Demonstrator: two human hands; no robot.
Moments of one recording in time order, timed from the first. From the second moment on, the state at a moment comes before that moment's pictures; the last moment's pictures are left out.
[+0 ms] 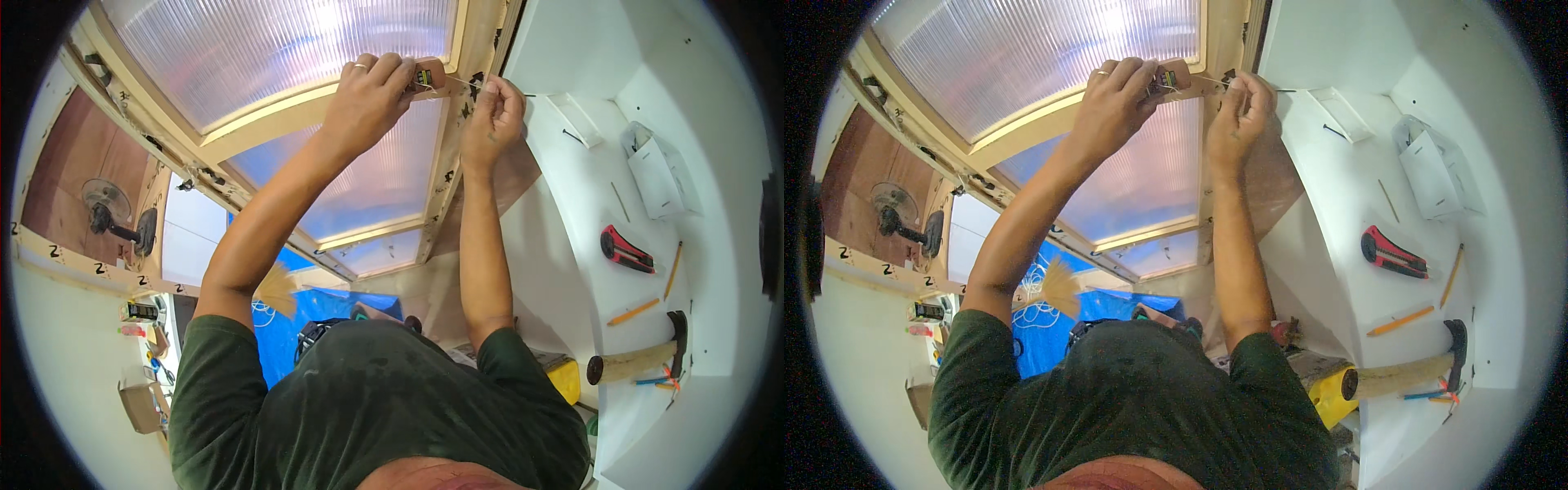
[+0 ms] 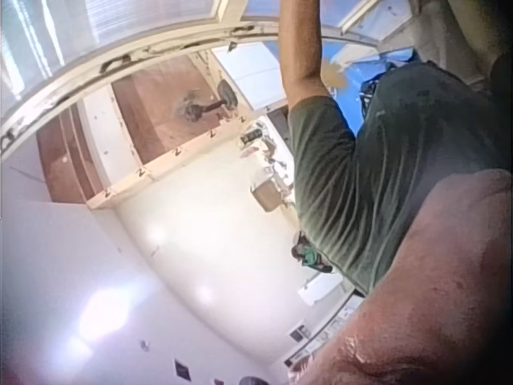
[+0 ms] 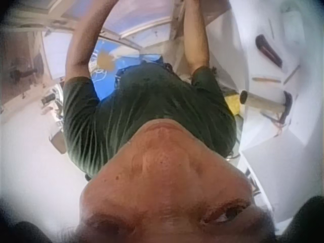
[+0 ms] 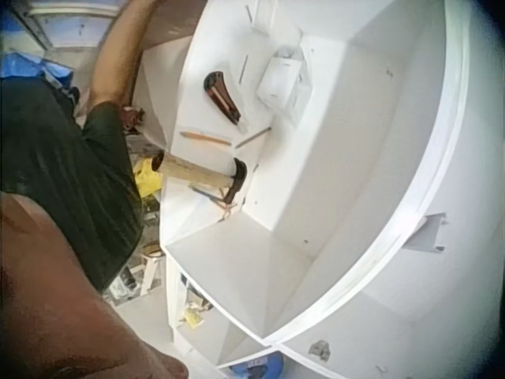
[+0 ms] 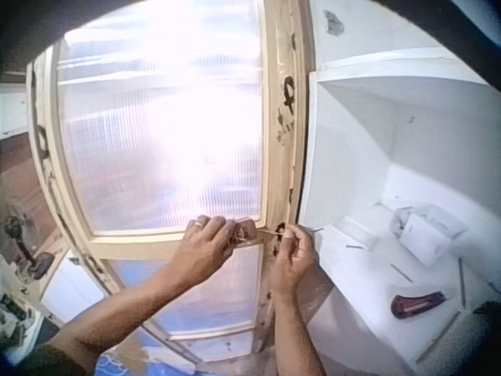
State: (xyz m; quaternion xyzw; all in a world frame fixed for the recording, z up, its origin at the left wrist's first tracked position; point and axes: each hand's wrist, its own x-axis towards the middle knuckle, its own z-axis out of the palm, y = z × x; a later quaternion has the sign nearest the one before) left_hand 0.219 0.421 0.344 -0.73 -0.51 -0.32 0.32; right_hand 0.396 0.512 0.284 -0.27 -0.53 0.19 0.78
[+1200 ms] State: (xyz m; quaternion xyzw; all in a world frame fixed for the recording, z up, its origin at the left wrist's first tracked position) left_hand 0.132 0.129 0.140 -0.51 -0.74 -0.43 -0.06; right_hand 0.138 0.341 0.435 0.02 -0.83 0.03 0.56
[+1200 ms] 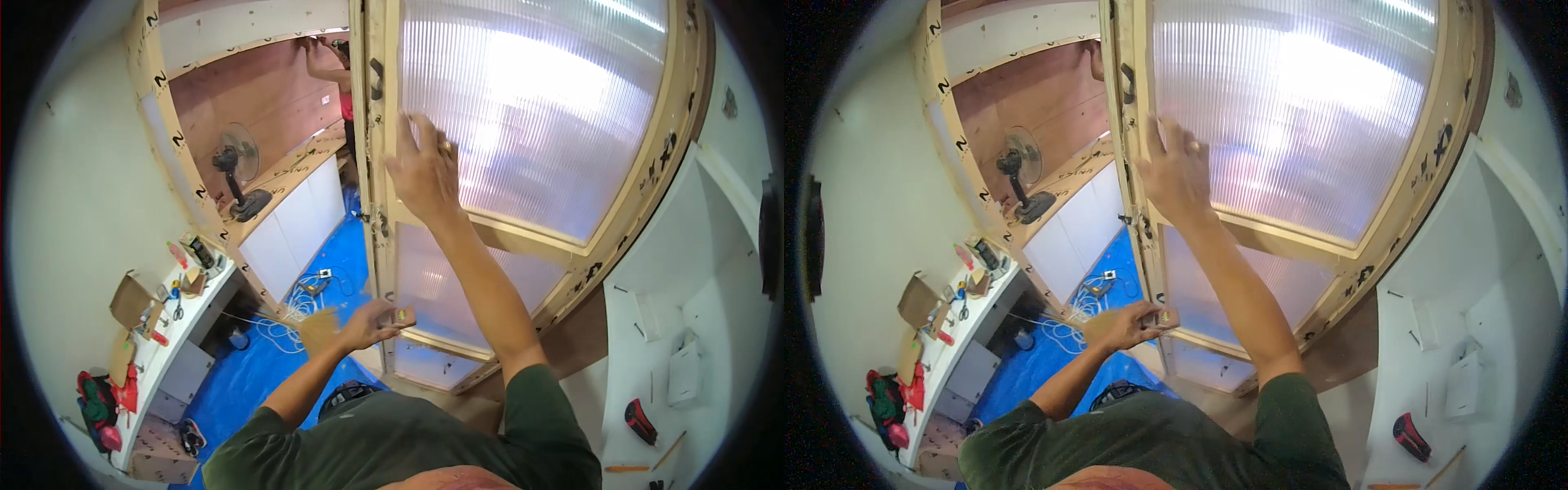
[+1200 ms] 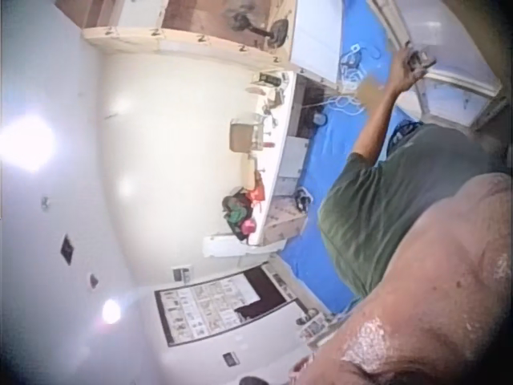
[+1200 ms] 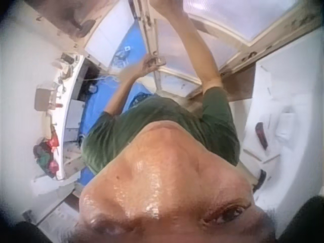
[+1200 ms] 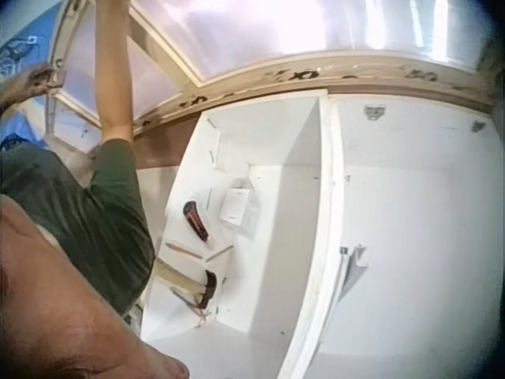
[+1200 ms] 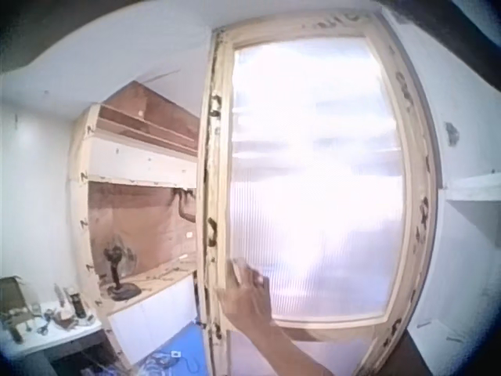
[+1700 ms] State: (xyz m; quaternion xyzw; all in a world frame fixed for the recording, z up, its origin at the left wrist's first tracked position) left_hand 0.099 0.090 0.077 -0.39 -0.75 -0.52 -0.14; right_hand 0.082 0.364 0.603 0.02 -0.74 -0.16 0.66
